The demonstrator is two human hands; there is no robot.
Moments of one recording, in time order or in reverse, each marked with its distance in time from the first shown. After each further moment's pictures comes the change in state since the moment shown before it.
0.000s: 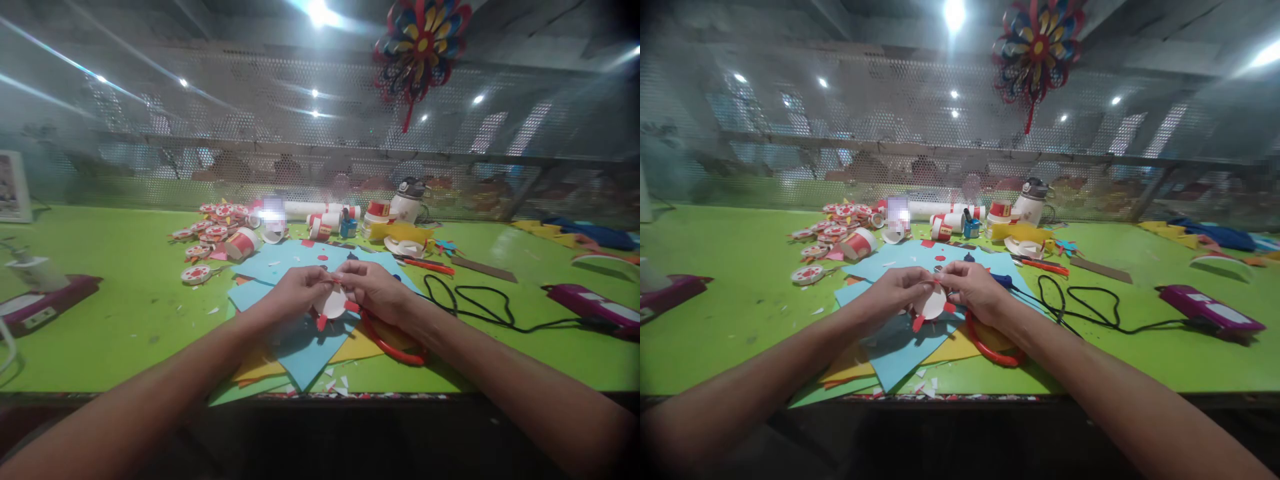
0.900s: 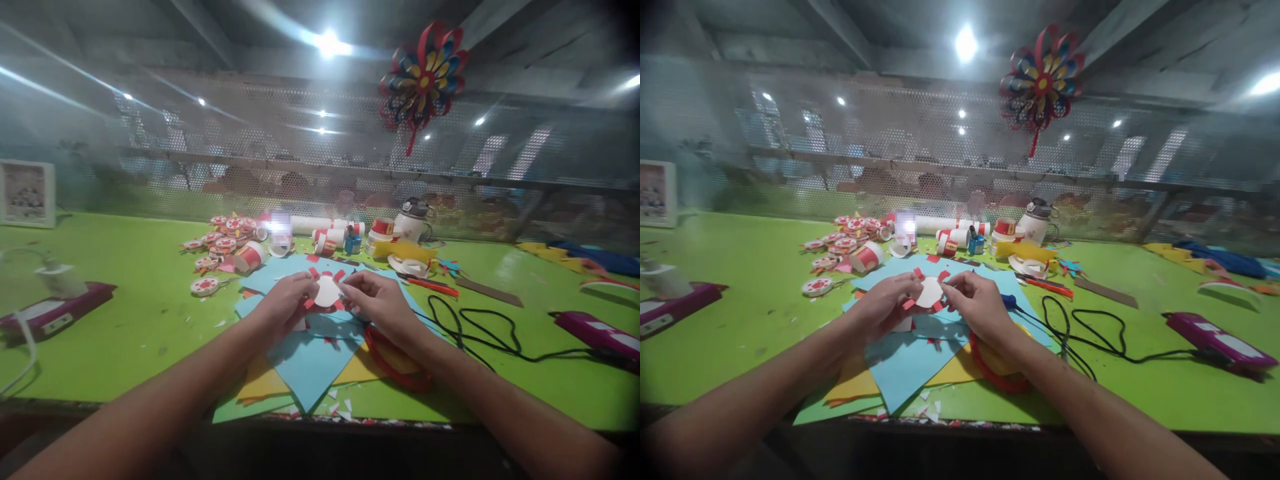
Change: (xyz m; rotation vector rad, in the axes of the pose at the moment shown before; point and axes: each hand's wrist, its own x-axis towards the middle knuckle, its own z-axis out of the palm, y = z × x) left_hand 0.001 0.006 -0.010 -0.571 0.068 -0.001; right_hand -0.007 -0.006 0.009 -0.510 0.157 -0.353
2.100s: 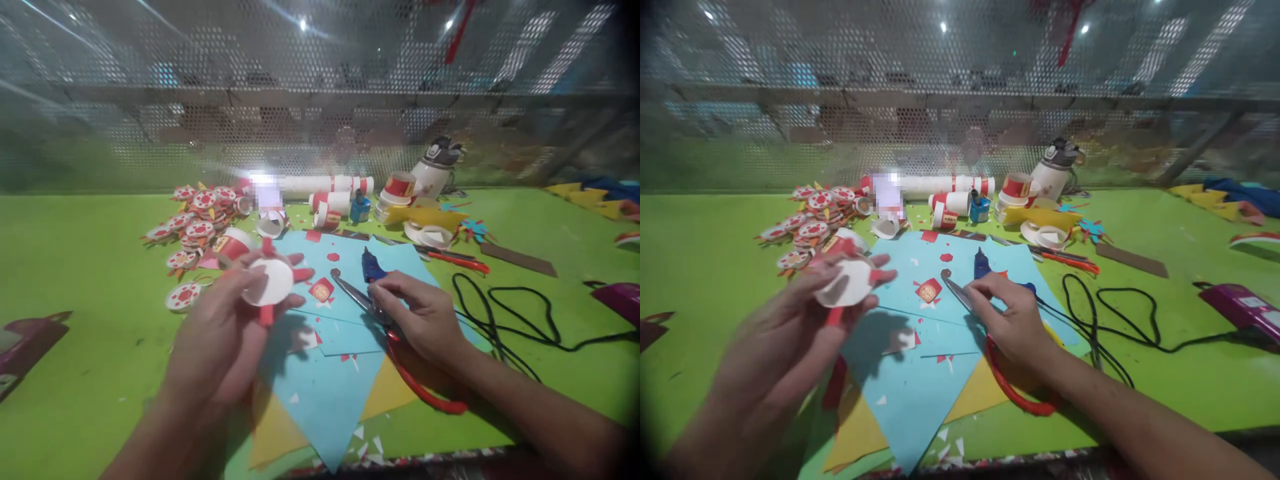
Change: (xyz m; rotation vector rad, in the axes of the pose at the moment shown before) left_hand -0.004 0.061 -0.018 -0.067 0.439 -0.074; right_hand 0.007 0.009 -0.016 -0.352 0.133 -0.030
